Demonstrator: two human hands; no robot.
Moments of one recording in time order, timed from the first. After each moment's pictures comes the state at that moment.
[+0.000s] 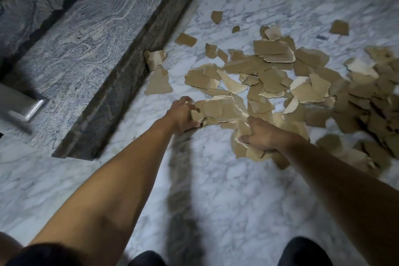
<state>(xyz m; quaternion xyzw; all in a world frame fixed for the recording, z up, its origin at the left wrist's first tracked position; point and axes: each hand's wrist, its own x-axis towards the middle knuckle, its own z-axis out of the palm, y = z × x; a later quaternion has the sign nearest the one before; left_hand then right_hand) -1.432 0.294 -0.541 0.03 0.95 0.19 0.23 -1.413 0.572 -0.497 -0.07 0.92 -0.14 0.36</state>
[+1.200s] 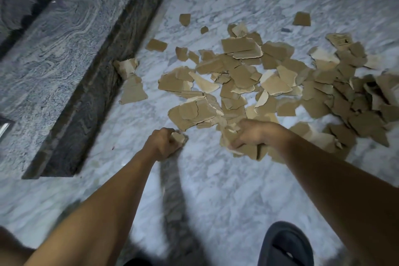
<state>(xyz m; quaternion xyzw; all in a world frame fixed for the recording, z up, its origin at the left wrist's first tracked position) -1.373 0.326 -0.536 -0.05 0.94 0.24 0.24 -1.413 0.618 -0.481 0.02 0.86 -0.24 0.44</state>
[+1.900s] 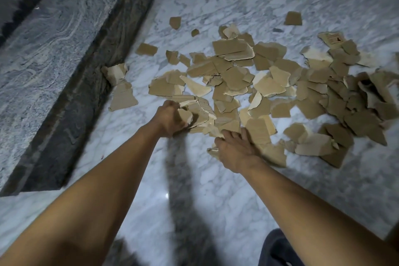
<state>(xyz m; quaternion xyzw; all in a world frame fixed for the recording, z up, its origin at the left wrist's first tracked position) -1.454 0.362 -0.528 0.03 0.95 0.21 0.21 -1.361 0.591 -0.537 -0.17 0.96 0.03 0.23</state>
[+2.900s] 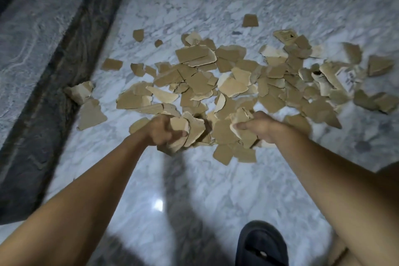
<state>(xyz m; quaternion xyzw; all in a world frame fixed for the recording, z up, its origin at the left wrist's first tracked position) -1.442 0.437 -0.492 0.08 0.88 0.35 0.32 -1.402 0.749 -0.490 0.28 0.79 -0.46 0.30</state>
